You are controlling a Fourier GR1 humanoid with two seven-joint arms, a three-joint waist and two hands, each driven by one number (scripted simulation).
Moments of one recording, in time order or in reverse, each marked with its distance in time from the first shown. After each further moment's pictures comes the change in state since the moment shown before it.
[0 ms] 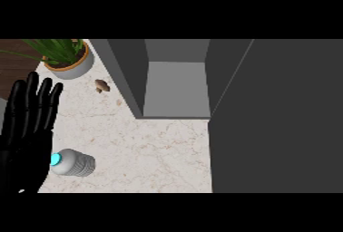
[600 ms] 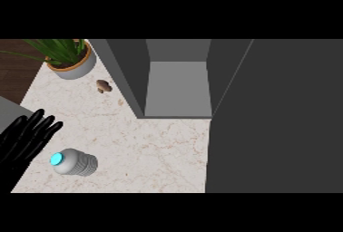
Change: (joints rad) left arm 0.178 0.312 0.139 0.066 0.545 -0.506 0.058; right arm 0.195 0.016 0.051 -0.101 -0.132 0.058 0.123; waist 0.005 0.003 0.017
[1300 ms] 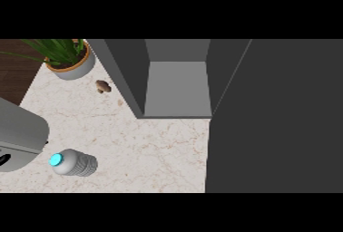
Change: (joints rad) left arm 0.198 0.150 0.254 0.088 0.259 -0.309 0.036; right arm 0.312 0.011 0.119 -0.236 -0.010 0.037 0.070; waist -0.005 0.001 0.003
